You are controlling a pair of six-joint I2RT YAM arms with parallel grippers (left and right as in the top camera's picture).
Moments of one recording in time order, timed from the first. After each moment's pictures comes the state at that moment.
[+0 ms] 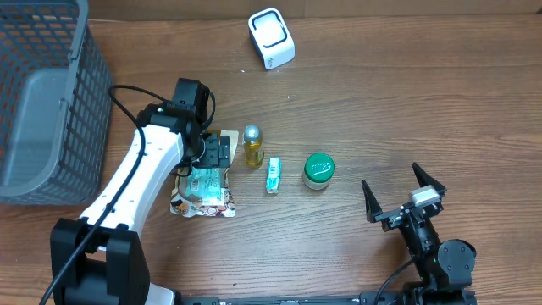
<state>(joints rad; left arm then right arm) -0.21 1.65 1.22 -0.99 -0.02 -0.28 0.05 0.01 0.02 -0.01 -0.26 -0.11</state>
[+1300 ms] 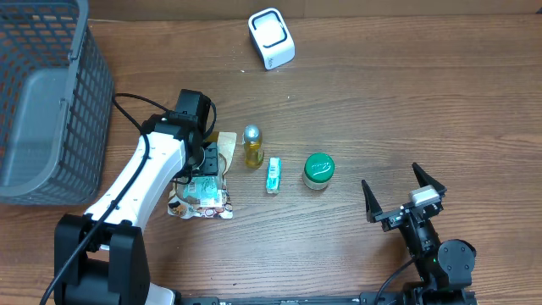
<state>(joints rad) -0.21 1.66 1.13 -0.93 -0.08 -0.27 0.05 0.01 0.02 -0.01 -0.26 -0.11</state>
